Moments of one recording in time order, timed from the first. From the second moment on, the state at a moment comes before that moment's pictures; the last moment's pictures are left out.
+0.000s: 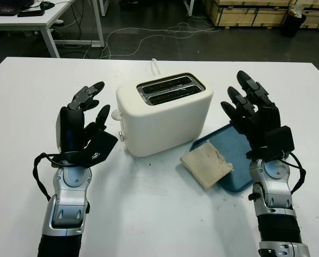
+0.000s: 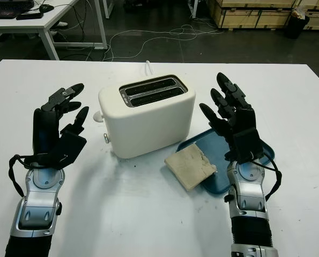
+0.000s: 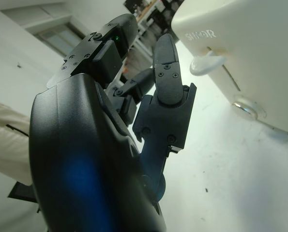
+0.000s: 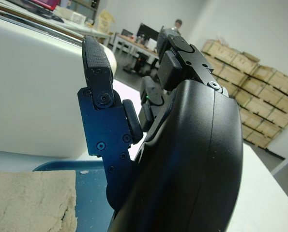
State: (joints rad) left arm -0.12 0.09 0.02 -0.24 0.42 0.11 0.19; right arm -0.25 -0.16 -0.17 0.14 0.09 -0.18 0.09
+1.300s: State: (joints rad) left arm -0.12 0.09 0.03 -0.24 0.41 0.09 0.19; right arm 0.17 -0.47 -0.14 -0.02 -0.27 -0.60 0.18
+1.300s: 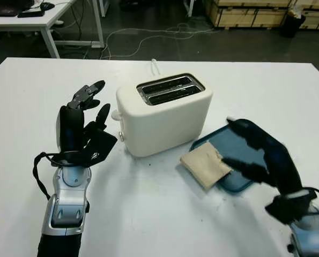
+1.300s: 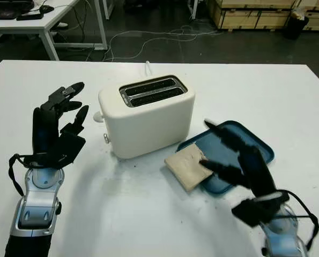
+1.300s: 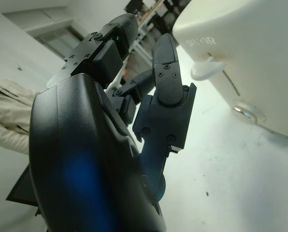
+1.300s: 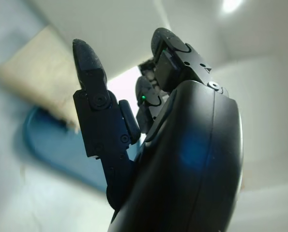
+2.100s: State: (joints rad) left arm -0.12 0.11 0.03 -0.24 0.41 0.08 0.19; right arm 0.17 -0.65 -0.03 0.15 -0.81 -0.78 -0.15
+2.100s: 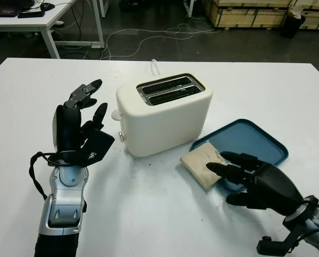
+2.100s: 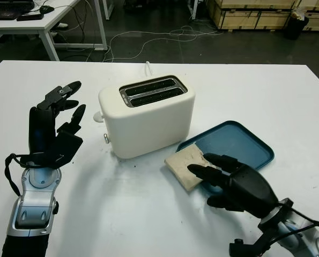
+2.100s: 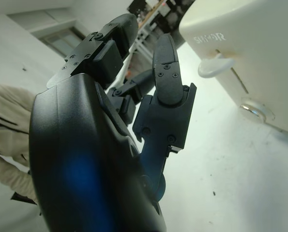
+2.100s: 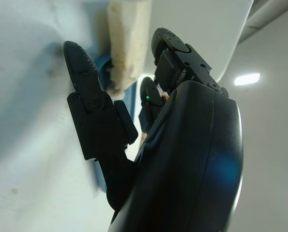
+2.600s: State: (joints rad) left arm -0.12 0.11 0.03 -0.24 0.41 0.09 0.19; right arm 0.11 -0.66 0.10 0.28 -0.97 -0.76 -0.56
